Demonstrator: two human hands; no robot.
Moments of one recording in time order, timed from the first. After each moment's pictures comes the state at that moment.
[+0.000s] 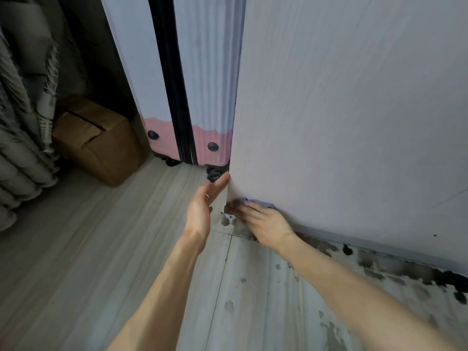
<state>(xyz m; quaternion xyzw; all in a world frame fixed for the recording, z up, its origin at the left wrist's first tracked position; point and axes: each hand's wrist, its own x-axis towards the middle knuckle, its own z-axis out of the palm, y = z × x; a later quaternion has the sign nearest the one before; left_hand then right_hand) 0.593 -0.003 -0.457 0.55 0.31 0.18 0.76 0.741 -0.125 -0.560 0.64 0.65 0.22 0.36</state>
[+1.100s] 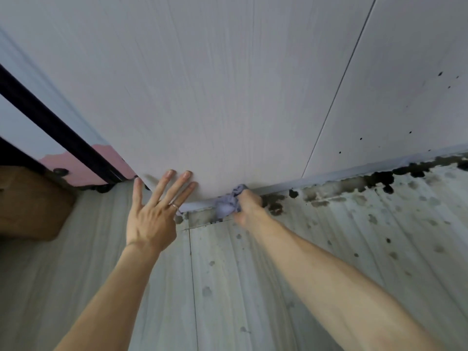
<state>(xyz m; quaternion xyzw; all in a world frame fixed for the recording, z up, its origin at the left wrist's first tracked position) 0.617 -0.011 -0.496 0.97 -0.03 0.13 -0.19 0.738 -0.187 -0.541 -0.48 0.34 0.25 0.77</state>
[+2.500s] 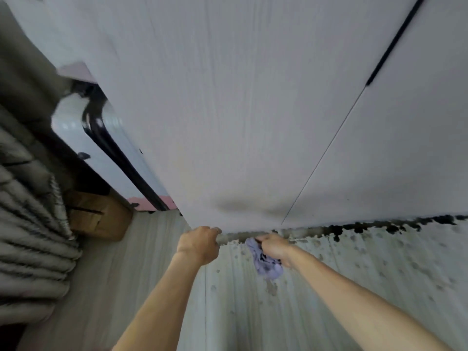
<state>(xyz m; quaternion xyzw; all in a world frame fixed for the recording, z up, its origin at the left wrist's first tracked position) 0.611 -0.105 -0.162 0.95 0.11 -0.29 0.06 0.690 -0.301 -0.214 -0.80 0.02 0.48 0.37</state>
